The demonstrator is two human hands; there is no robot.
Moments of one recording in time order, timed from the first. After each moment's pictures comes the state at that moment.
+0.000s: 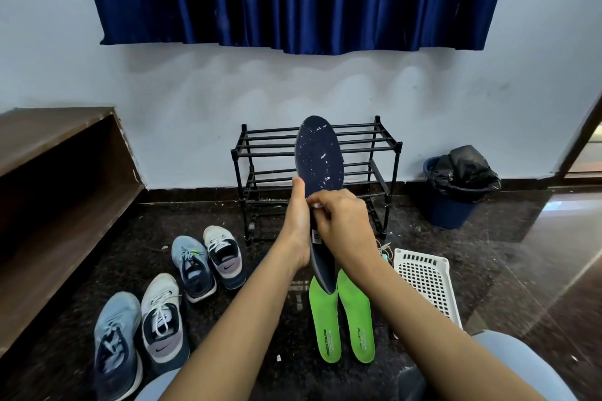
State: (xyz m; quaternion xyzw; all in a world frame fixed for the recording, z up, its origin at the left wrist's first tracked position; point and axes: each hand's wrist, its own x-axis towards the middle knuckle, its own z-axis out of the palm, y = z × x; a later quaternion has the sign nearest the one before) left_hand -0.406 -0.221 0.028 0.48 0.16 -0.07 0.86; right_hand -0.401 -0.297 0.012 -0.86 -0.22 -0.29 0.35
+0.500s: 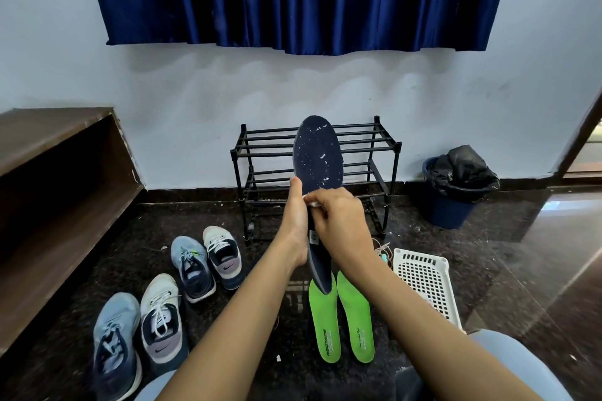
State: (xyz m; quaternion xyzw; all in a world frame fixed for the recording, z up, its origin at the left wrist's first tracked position) left_hand -0.405 -0.220 0.030 0.50 0.16 -0.06 0.85; right_hand -0.399 -0.293 0.012 -0.86 -0.22 -0.29 0.35
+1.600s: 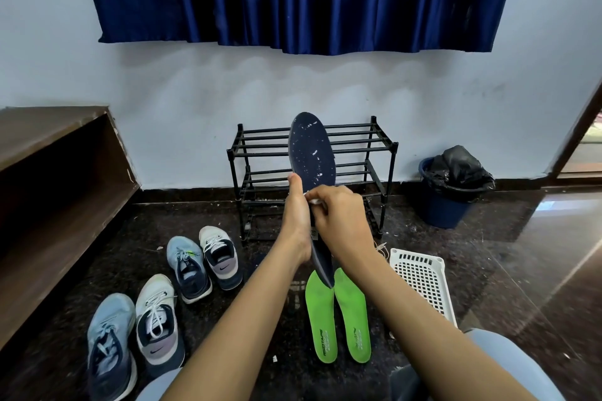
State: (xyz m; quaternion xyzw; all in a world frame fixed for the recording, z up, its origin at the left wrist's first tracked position) left_hand -0.393 -0.226 0.021 0.50 0.15 -0.01 0.85; right_hand -0.397 -0.297 0.017 -0.87 -0.20 -0.27 0.36
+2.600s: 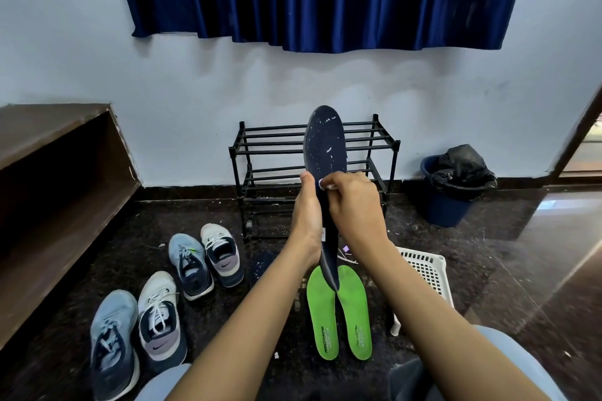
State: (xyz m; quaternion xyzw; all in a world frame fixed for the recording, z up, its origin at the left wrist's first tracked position) left_hand -0.385 -0.235 0.004 0.50 0.10 0.00 0.86; right_hand -0.380 -0.309 0.021 -0.89 -0.16 -0.31 0.31
